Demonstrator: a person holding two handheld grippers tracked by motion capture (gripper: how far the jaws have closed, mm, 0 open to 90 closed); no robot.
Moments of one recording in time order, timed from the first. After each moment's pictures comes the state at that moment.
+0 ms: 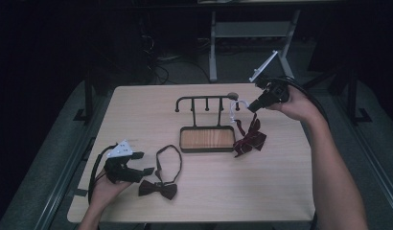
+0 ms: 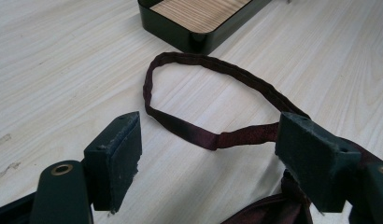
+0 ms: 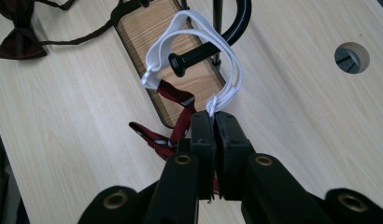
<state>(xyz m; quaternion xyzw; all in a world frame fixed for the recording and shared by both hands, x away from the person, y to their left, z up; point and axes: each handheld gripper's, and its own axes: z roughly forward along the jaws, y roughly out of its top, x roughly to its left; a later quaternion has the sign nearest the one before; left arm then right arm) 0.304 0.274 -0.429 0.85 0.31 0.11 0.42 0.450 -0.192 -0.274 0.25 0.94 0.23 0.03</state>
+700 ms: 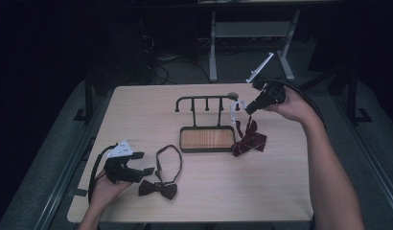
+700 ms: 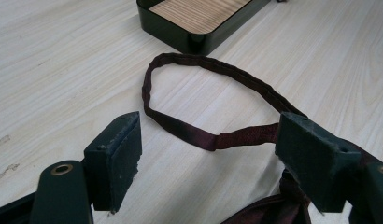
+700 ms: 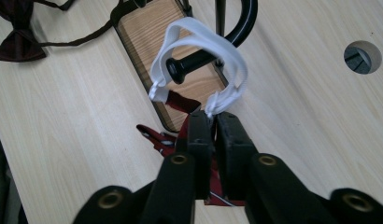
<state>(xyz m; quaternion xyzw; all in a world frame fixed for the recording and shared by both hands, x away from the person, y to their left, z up) 0.303 0.274 -0.429 0.85 0.31 0.11 0.42 0.454 -0.186 -0.283 0.25 0.94 0.23 0.02</state>
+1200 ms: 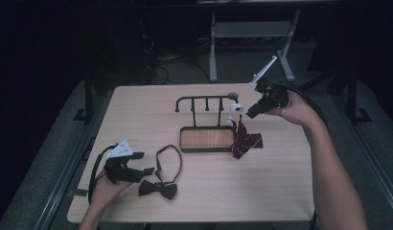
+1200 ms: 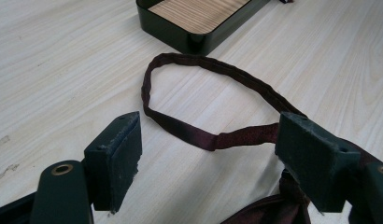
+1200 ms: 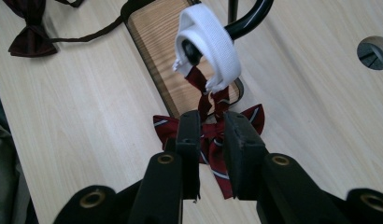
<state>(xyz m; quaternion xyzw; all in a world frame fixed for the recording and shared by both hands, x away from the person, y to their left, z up) 0.303 0.273 -0.429 0.85 0.31 0.11 0.42 0.445 -0.193 -0.287 0.25 0.94 0.24 0.01</state>
